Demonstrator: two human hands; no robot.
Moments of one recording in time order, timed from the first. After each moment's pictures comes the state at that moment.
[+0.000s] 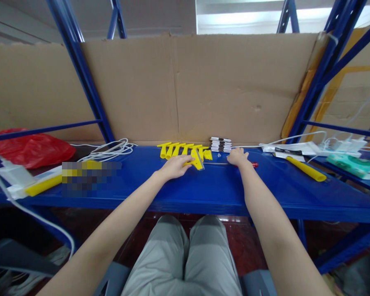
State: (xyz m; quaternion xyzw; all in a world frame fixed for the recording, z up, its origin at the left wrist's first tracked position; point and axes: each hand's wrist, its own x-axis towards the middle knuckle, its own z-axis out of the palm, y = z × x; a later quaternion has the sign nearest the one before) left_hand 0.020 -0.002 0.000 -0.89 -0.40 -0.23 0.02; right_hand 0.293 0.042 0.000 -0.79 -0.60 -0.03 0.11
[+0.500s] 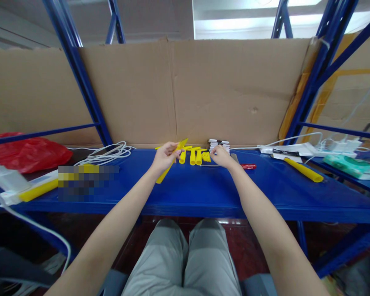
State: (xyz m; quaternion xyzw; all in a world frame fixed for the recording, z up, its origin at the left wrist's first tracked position) left_hand 0.012 0.021 0.009 -0.67 -0.28 -0.59 -0.36; right_hand 0.268 0.059 -0.005 -0.54 -0.77 -0.06 0.32
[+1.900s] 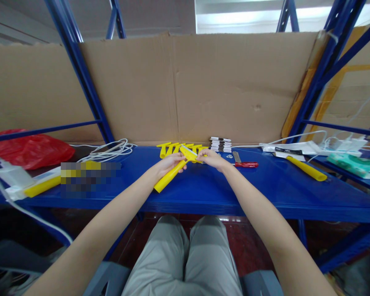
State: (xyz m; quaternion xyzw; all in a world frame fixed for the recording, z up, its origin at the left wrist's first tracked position) left_hand 0.014 0.013 0.007 -0.54 -0.33 -0.38 -0.67; right_hand 0.214 0.022 0.000 -0.45 -0.73 0.29 0.42
